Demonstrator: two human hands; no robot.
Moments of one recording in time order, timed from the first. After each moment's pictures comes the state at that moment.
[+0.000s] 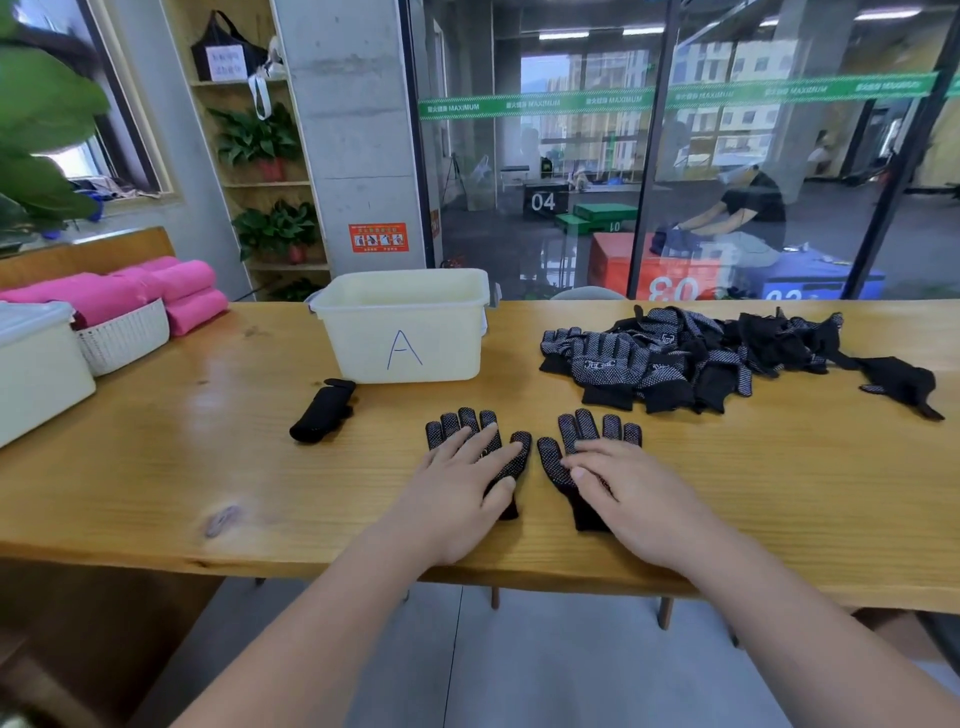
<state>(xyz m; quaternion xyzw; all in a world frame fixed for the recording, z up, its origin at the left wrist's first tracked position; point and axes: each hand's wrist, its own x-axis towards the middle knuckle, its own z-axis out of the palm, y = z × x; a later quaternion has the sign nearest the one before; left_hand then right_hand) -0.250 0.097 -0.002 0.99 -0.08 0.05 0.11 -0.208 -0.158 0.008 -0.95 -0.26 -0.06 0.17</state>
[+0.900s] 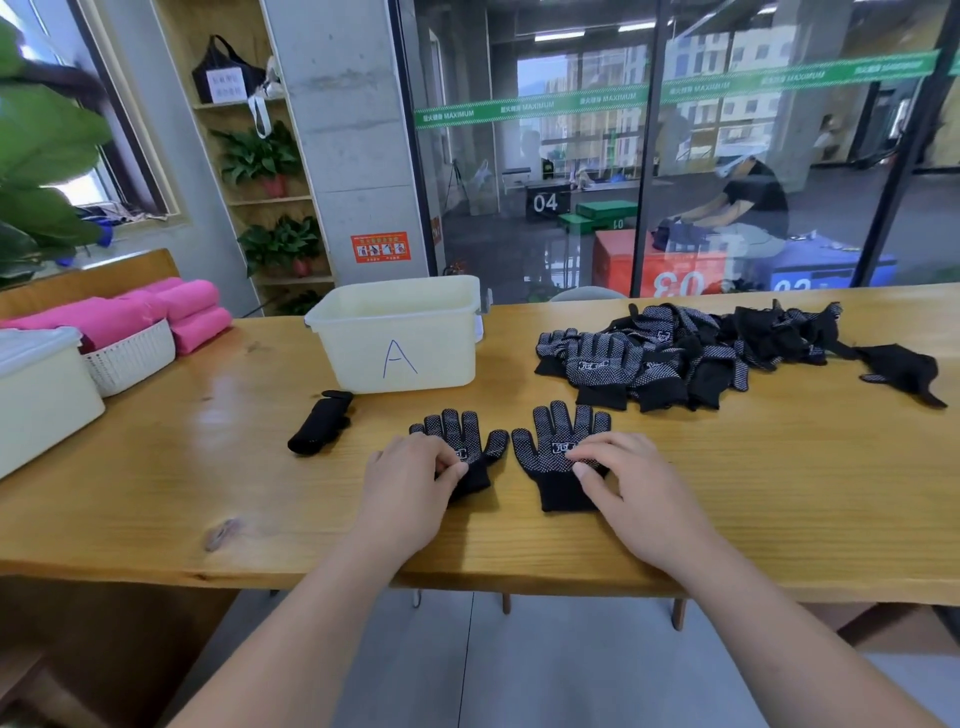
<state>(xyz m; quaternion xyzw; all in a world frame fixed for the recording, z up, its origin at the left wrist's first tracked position) -0.258 0.110 0.019 0.96 0.06 0.19 0.20 -0.206 -0.168 -0.007 -0.90 -0.25 -0.17 0.31</state>
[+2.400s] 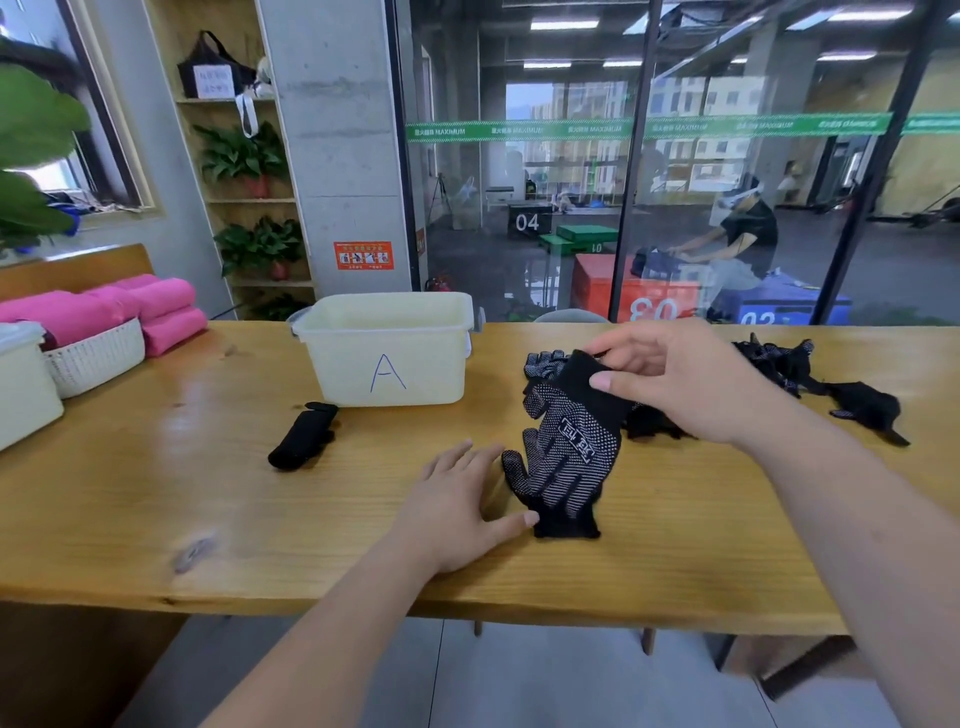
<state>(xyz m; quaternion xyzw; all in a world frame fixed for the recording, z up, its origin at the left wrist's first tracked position) -0.225 0.084 -0.003 0.97 -0.09 0.12 0.18 -0.195 -0.189 0.162 -0.85 -0.31 -0.09 0.43</state>
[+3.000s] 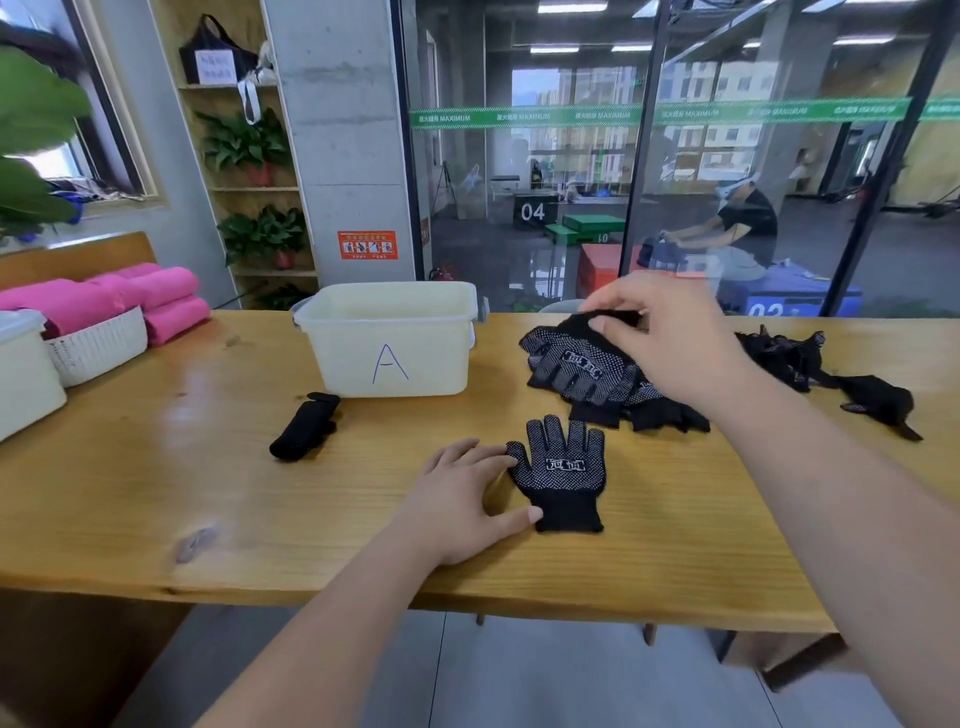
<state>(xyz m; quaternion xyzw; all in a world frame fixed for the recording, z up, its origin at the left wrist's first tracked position) -0.221 0.085 -0.005 0.98 -0.10 0.10 0.16 -0.157 -0.169 0.164 -0.85 -0.30 -0.26 0.33</state>
